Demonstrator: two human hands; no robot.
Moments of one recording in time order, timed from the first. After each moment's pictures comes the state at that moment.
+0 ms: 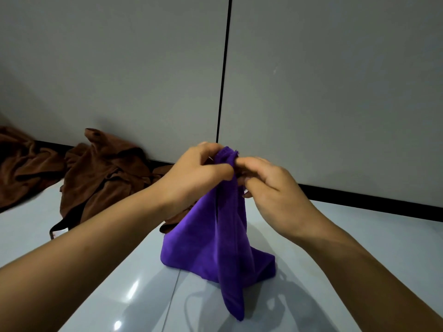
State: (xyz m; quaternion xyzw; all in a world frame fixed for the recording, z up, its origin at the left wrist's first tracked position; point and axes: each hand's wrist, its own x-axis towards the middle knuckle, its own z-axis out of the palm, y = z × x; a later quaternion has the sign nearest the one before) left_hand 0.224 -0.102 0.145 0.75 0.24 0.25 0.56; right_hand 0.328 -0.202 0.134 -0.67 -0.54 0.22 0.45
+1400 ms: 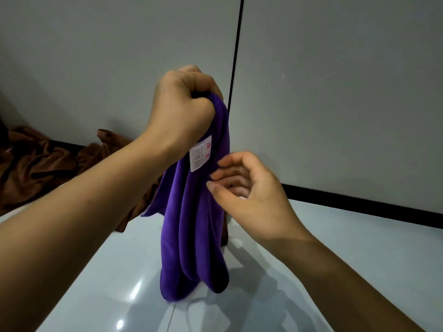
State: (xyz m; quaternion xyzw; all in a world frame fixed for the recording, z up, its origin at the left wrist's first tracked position) left_hand 0.221 -0.076 0.201 0.79 0.23 0.48 0.32; right_hand 0.286 -0.197 0.141 -0.62 -0.50 0.26 0.54
